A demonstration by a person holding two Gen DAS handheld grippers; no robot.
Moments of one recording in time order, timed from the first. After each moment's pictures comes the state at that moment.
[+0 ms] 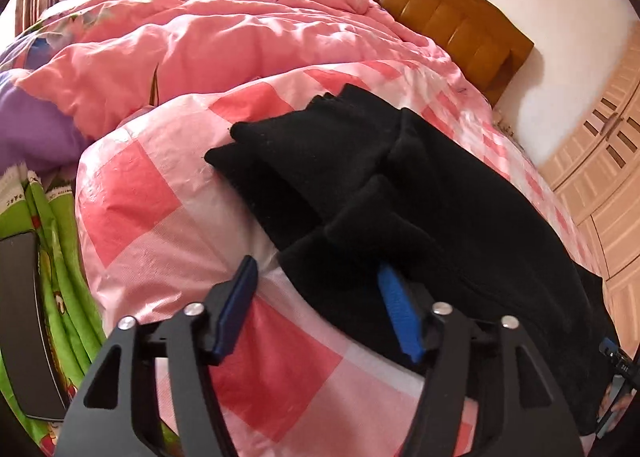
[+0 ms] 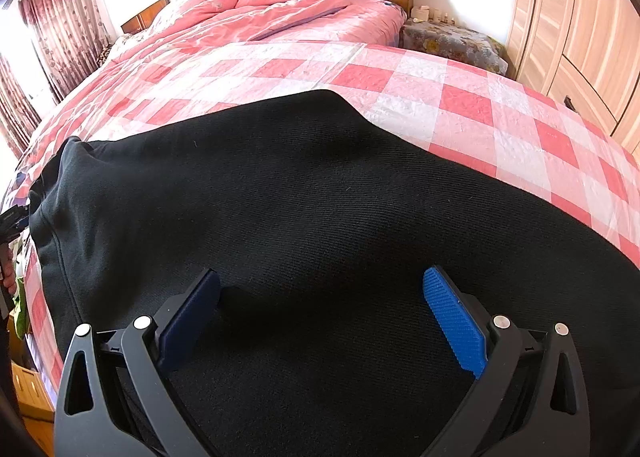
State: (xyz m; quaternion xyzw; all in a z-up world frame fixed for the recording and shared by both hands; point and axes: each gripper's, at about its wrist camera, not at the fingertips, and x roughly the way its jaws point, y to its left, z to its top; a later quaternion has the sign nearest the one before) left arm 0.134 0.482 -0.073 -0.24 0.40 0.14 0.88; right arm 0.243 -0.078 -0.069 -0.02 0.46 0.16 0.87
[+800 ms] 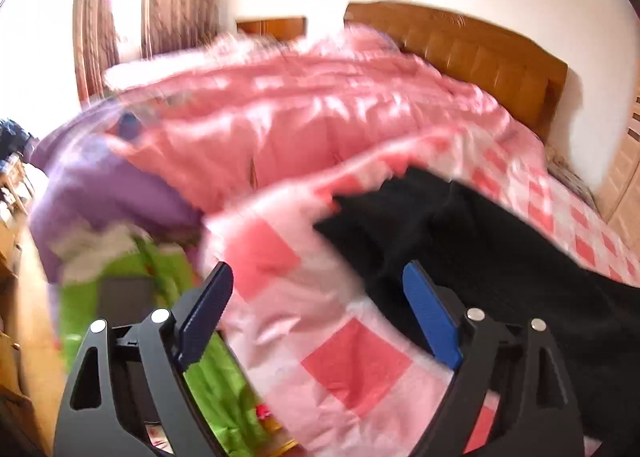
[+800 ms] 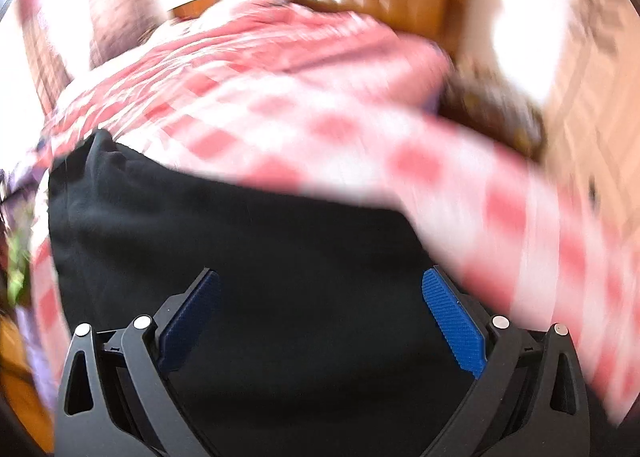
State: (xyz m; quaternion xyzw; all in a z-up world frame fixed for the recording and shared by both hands) left arm 0.085 0.468 -0.013 -0.13 0.31 0.27 0.90; right arm 0.285 0.004 -0.016 -0.16 0.38 0.24 0.88
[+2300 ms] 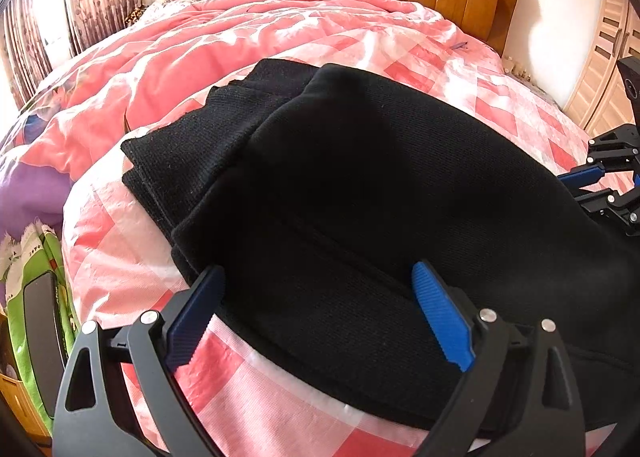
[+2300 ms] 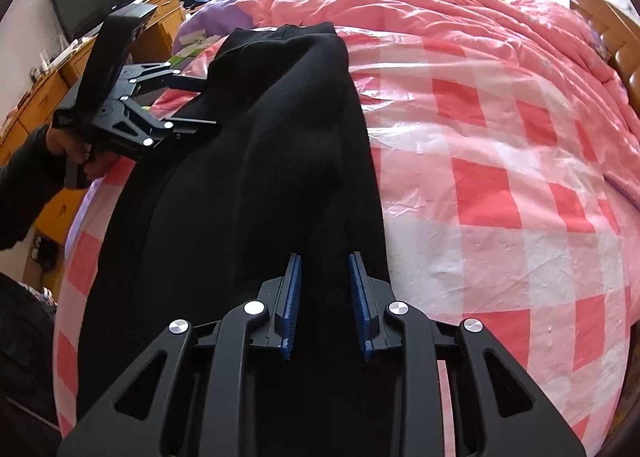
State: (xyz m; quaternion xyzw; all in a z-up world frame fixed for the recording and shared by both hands) left arm 0.172 0.405 -0.077 -0.10 0.44 0.17 0.88; right arm 0.327 0.237 -0.059 -0.34 0.36 0.61 0.61
